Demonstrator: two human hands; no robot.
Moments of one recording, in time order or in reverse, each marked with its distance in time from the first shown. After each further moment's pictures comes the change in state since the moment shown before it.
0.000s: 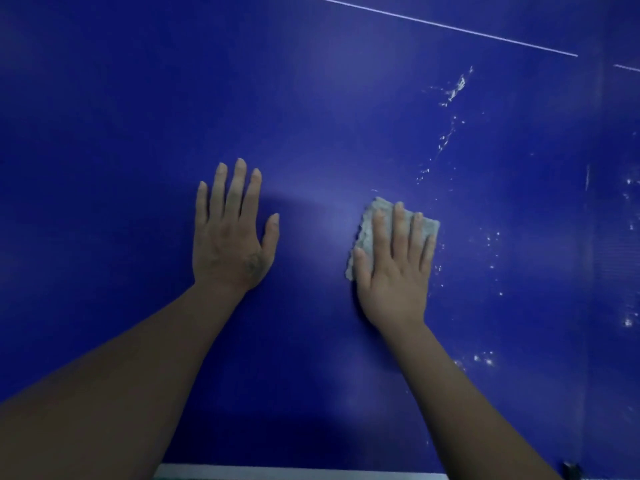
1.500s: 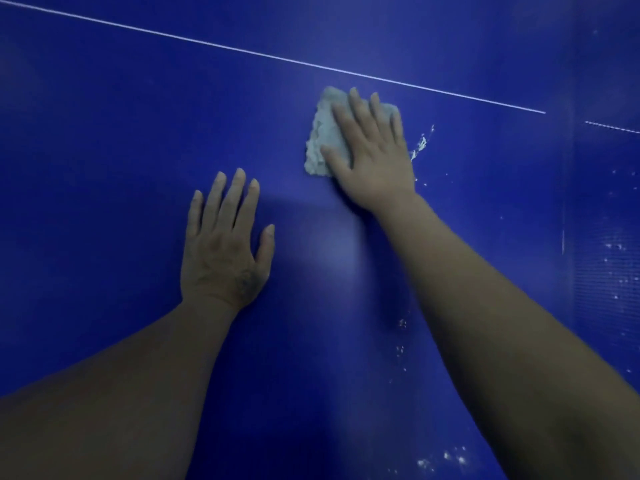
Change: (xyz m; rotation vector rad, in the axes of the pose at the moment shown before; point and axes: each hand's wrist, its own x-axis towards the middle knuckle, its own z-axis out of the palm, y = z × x) left_hand 0.101 0.071 0.007 -0.093 0.123 0.030; right_hand 0.288 0.035 -0.026 0.028 -0.036 -0.282
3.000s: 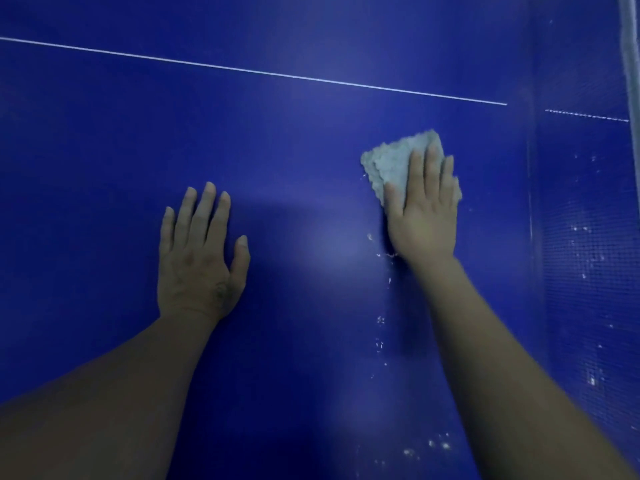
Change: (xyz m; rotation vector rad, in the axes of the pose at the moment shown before) left_hand -0.001 0.003 -0.002 0.020 -0.045 -0.013; right_hand -0.103 0.073 -0.004 0.109 0.050 0.471
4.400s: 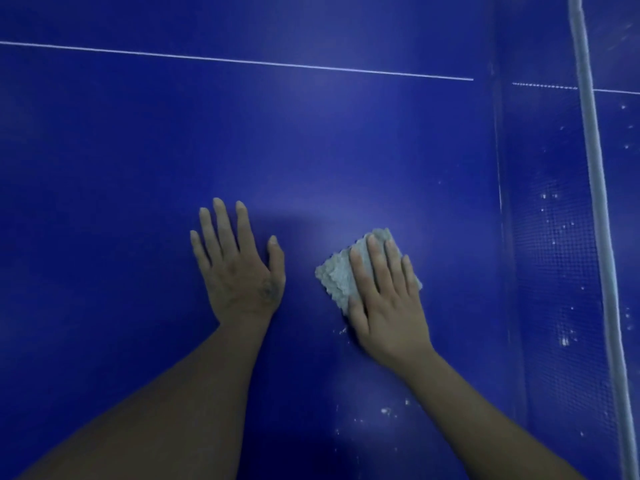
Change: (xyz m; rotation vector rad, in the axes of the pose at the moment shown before) left_hand -0.049 0.095 0.012 0.026 -0.014 -0.253; right_hand -0.180 0.040 -0.001 -0.062 -0.077 -0.395
